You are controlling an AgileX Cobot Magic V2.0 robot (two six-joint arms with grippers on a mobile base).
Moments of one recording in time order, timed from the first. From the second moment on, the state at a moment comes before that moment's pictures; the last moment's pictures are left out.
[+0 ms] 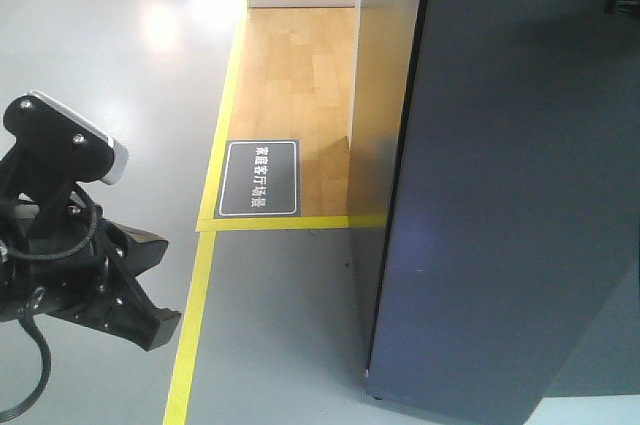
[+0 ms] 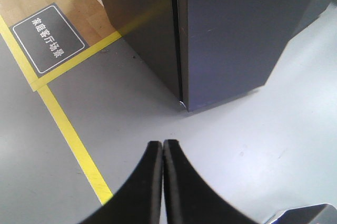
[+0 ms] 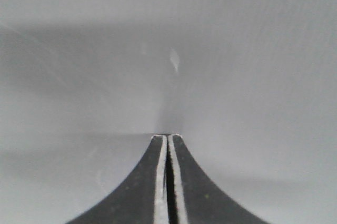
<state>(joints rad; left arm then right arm) -0.70 1.06 -0.89 0.20 0.69 -0.25 -0.18 1.63 -1.46 0.15 0.30 -0.20</state>
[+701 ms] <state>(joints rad) -0.70 1.06 -0.89 0.20 0.69 -0.25 -0.19 1.82 -1.67 0.14 0.39 -0.20</state>
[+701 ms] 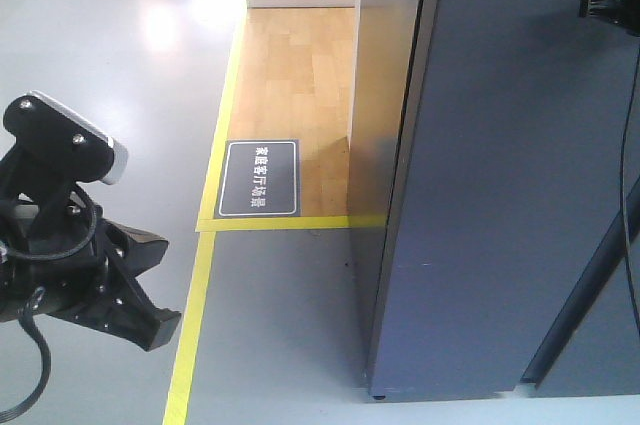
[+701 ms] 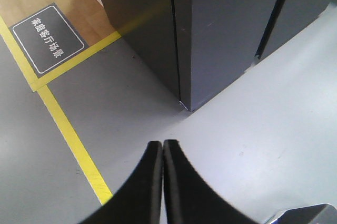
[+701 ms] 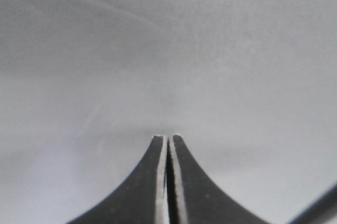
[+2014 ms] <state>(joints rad) -0.70 1.06 -0.89 0.20 0.69 -0.25 0.10 0.71 -0.68 -0.04 0.85 -0.01</state>
